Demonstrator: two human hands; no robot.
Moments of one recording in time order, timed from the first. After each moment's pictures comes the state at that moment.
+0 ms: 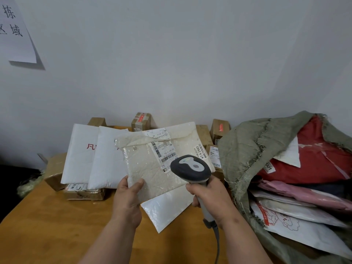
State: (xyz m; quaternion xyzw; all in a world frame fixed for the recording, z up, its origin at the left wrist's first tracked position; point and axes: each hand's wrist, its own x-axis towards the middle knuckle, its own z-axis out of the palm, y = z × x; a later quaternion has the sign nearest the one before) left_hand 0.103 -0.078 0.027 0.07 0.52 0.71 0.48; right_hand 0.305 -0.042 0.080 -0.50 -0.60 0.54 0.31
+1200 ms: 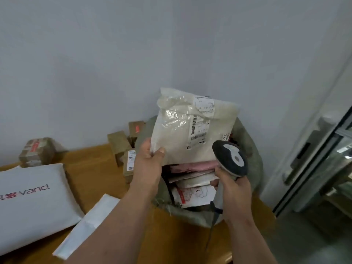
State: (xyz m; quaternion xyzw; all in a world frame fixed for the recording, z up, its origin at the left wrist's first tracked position) left_hand 0.345 0.002 0.106 0.49 0.44 0.58 0.49; right_hand 0.510 -0.085 0.082 -0.58 -0.26 0.33 0.69
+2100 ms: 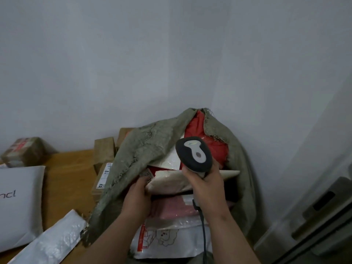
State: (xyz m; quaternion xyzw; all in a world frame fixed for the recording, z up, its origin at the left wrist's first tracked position) left_hand 0.450 0.088 0.022 0.59 0.67 0.34 0.29; right_hand 0.627 0.056 0.092 -0.50 -0.47 0.39 0.62
